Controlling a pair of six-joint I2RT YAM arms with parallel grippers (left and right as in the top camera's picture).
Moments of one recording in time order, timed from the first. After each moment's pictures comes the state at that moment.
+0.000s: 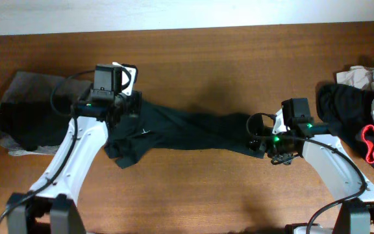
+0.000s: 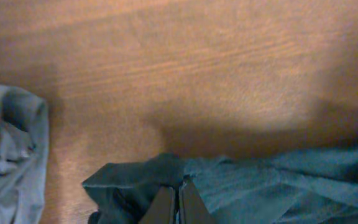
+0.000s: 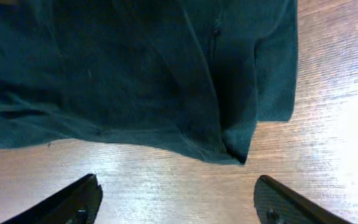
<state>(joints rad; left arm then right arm) -0.17 1.60 1.16 -0.49 0.02 0.04 0.00 1.45 0.83 -0.73 -0.32 0.39</state>
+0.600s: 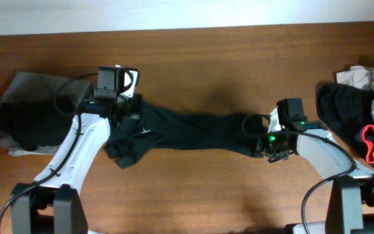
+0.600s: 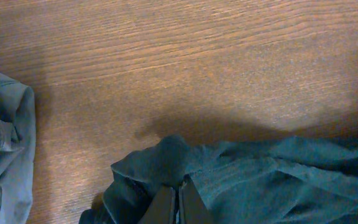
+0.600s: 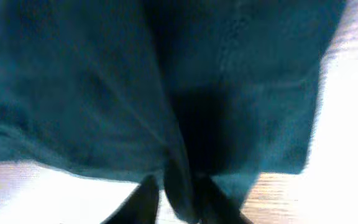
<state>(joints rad) -0.17 1.64 1.16 -0.49 0.02 0.04 0.01 1.57 0.81 -0.62 -0.32 0.31</state>
